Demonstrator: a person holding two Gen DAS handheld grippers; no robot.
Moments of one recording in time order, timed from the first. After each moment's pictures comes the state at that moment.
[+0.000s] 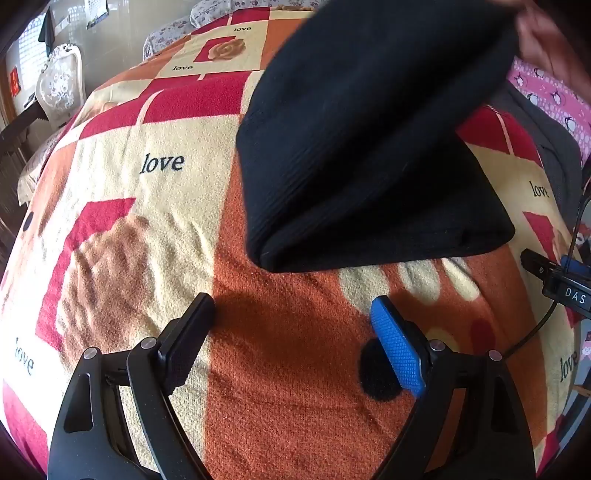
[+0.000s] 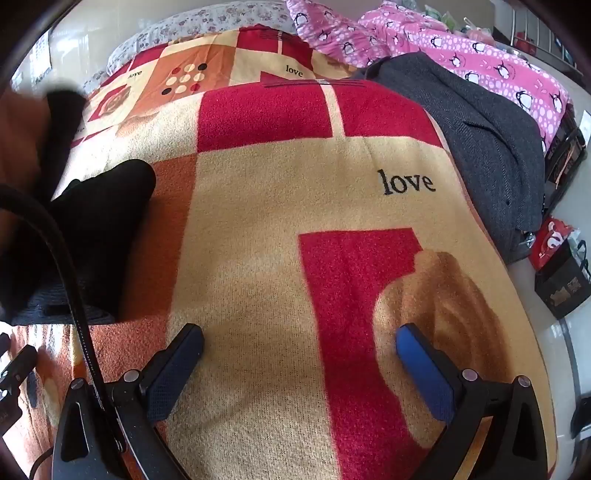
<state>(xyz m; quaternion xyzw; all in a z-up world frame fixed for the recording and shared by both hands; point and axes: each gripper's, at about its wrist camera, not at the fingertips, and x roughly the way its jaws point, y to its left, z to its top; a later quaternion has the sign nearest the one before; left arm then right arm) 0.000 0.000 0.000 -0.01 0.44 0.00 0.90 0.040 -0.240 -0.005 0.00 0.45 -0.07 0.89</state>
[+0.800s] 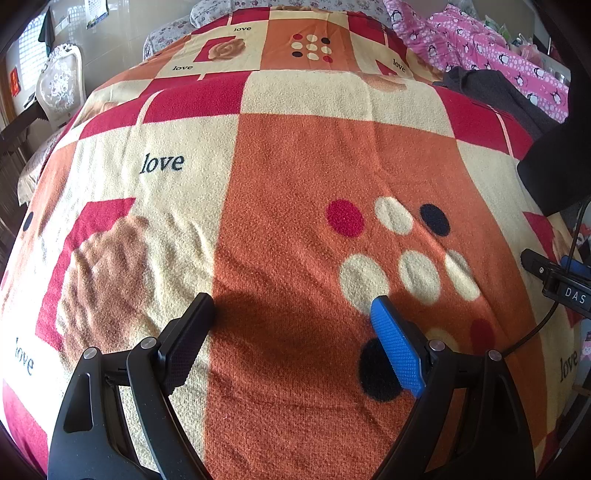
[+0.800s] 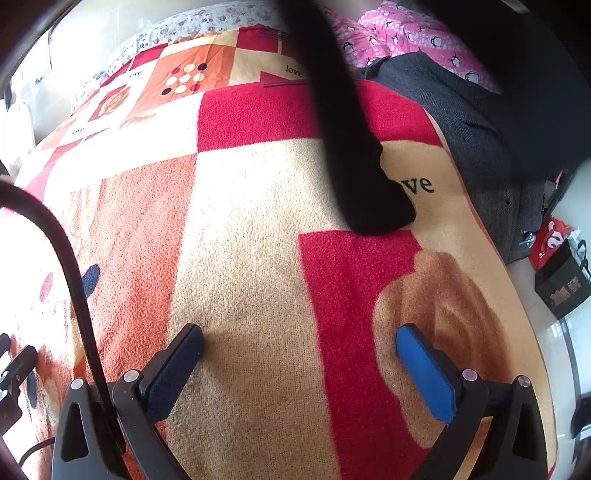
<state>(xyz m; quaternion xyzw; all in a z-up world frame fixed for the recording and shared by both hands) 0.000 0.000 0.000 -0.01 0.44 0.00 0.90 0.041 -0.239 -0.003 0.00 0.45 -0.07 0.89</state>
